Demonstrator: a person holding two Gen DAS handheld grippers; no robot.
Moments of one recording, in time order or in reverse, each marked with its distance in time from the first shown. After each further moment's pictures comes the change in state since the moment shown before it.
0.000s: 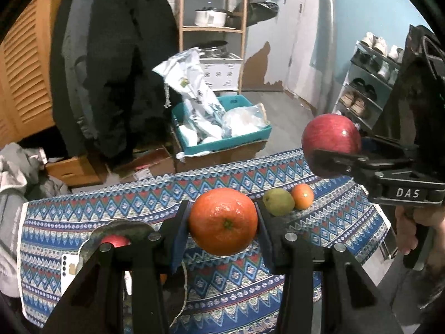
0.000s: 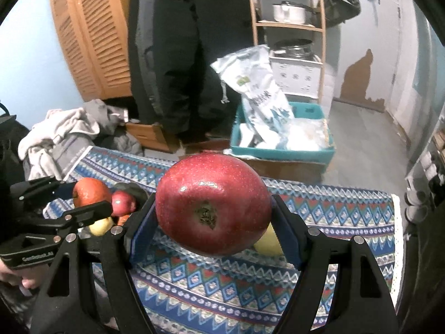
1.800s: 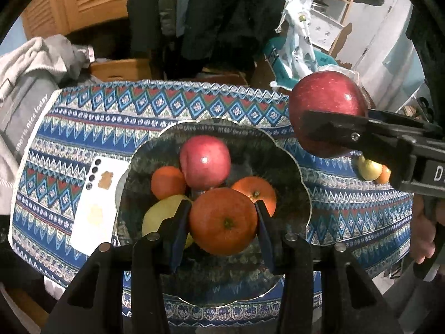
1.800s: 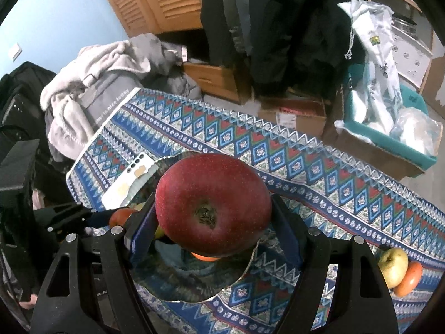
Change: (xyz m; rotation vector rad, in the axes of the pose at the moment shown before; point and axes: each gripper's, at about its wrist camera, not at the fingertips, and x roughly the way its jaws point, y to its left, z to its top) left arm 0.049 0.161 -0.105 -0.323 0.282 0.146; right arm 0.175 0.161 0.004 -0.134 0.295 0.238
